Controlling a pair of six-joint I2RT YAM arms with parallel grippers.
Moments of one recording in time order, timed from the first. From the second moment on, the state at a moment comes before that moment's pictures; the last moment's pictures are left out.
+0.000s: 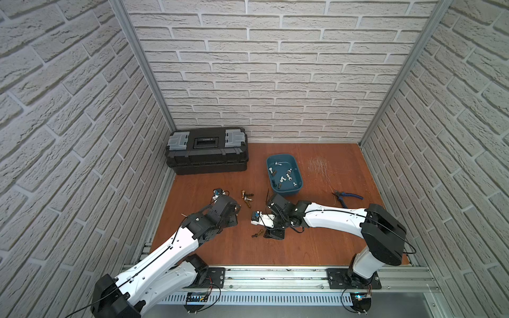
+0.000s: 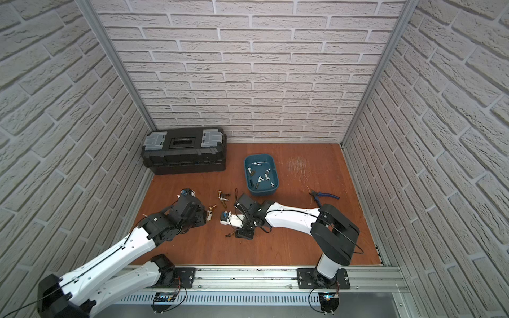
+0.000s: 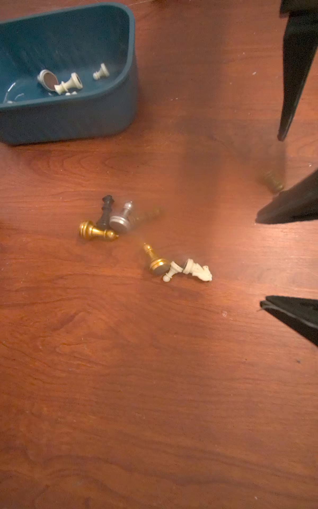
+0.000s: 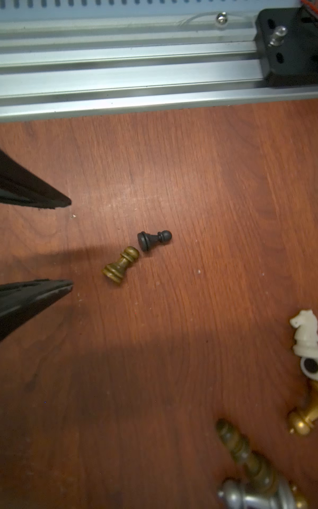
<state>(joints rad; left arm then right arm) -0.67 0.86 0.67 -0.79 -0.26 -0.78 0.92 1.68 1.01 -0.47 -0.28 -0.40</state>
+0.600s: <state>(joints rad) -0.66 0.76 0.59 -0.81 -0.27 -0.81 0.92 1.76 1.05 -0.41 -0.32 -0.76</state>
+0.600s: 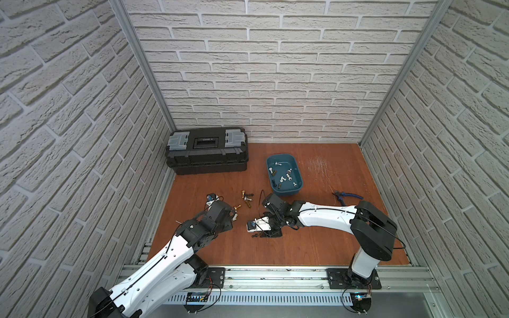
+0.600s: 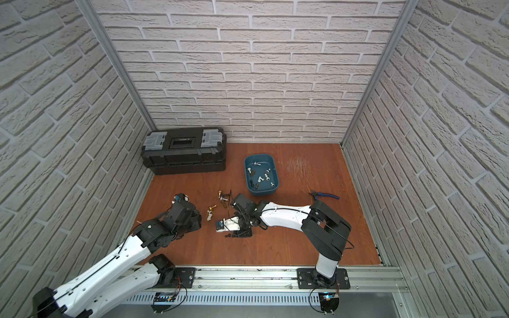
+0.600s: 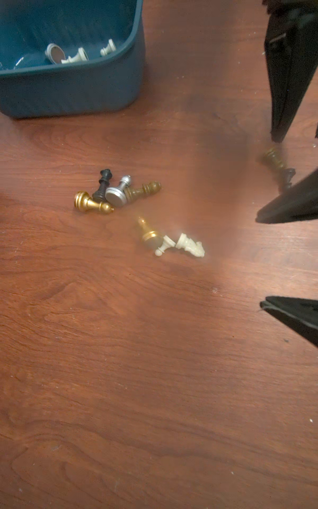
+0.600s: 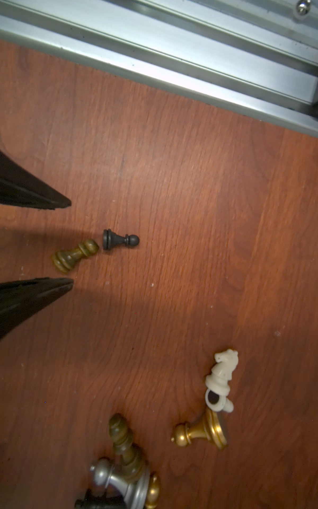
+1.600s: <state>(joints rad) -0.65 0.75 0.57 -0.82 -0.28 -0.81 0.92 1.89 1.13 -0.44 -0.28 -0.80</state>
